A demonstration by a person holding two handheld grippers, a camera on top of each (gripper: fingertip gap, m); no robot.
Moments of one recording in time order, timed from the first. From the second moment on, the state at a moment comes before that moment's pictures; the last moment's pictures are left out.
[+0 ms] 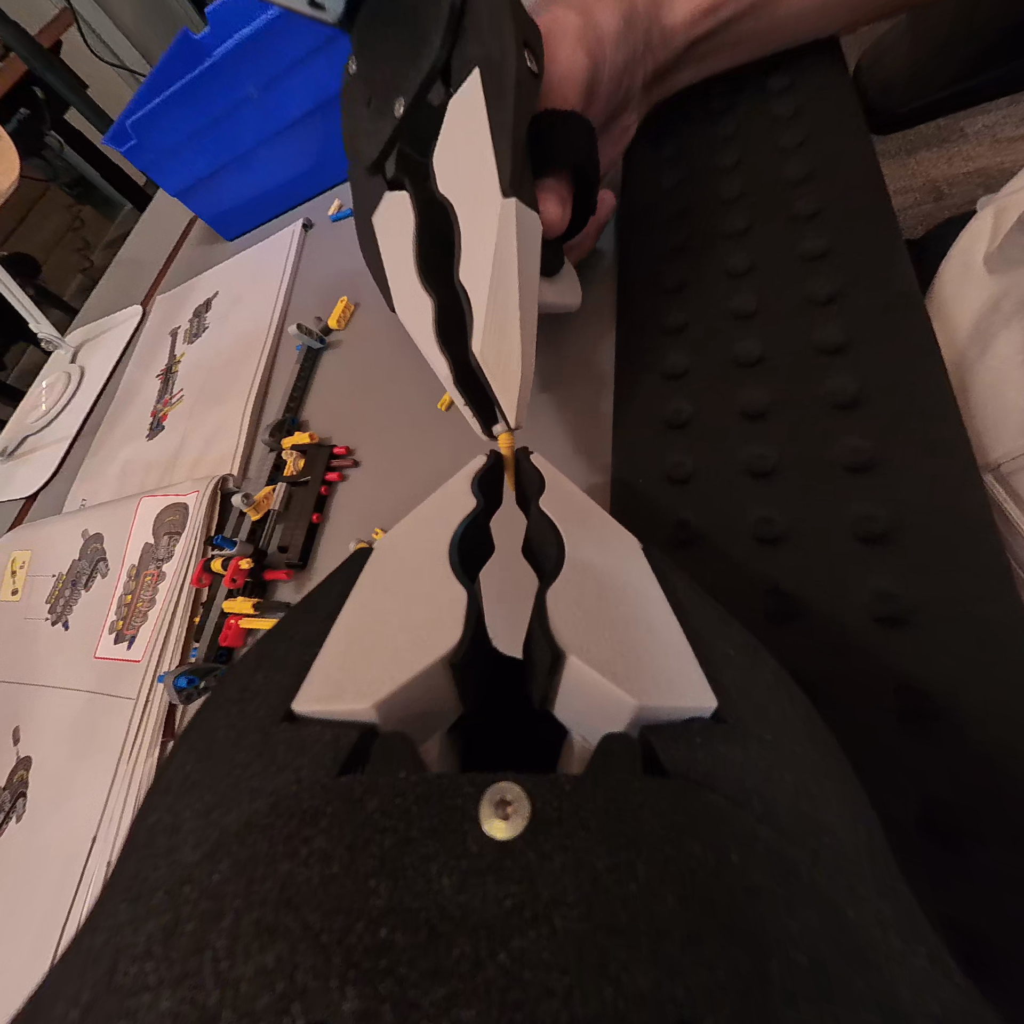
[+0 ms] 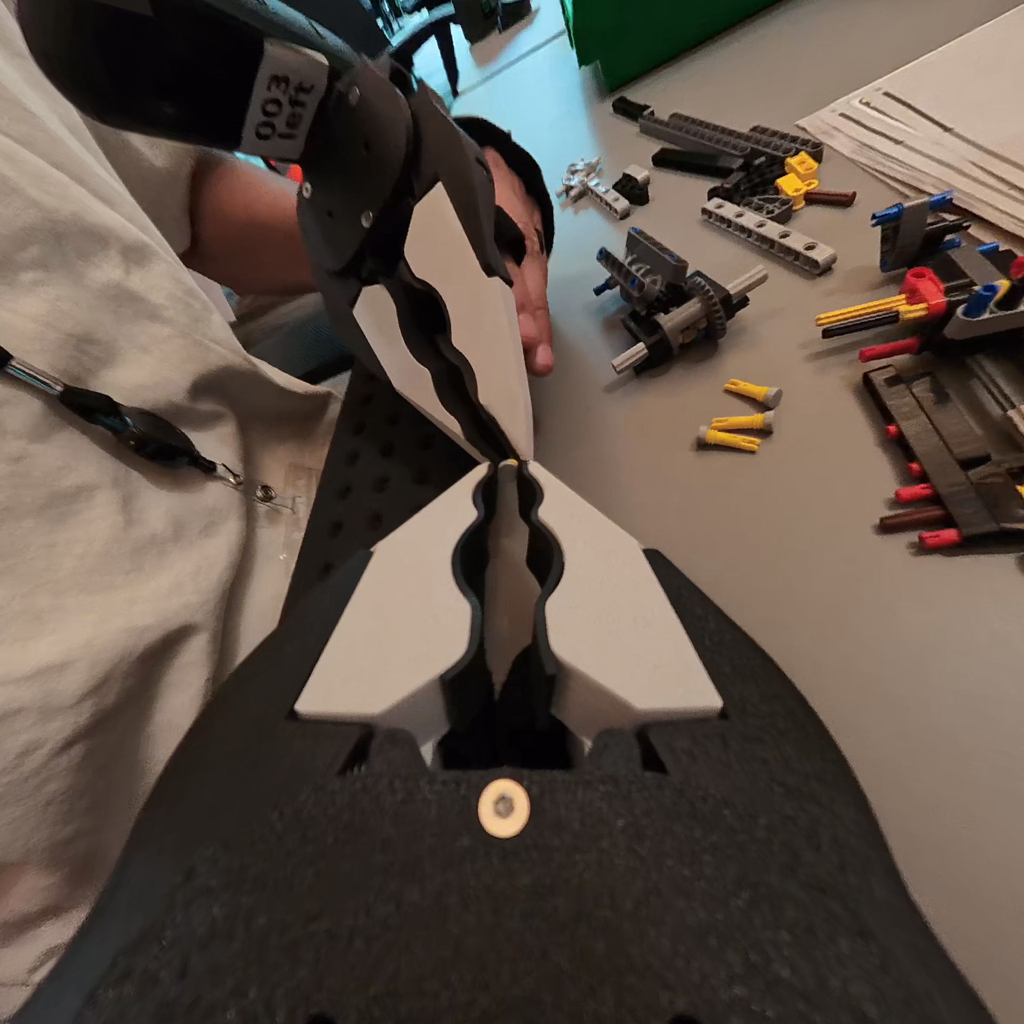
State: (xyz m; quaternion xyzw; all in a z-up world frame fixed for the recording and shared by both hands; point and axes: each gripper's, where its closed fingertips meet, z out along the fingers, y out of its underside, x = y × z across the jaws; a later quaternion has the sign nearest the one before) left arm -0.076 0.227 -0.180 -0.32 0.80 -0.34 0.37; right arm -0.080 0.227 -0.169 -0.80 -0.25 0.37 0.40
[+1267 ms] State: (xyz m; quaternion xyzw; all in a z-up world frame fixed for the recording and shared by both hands) left arm -0.071 0.238 -0.202 -0.33 0.83 -0.25 0.38; right arm -0.073 0.238 -0.191 -0.85 -0.32 0.14 0.39
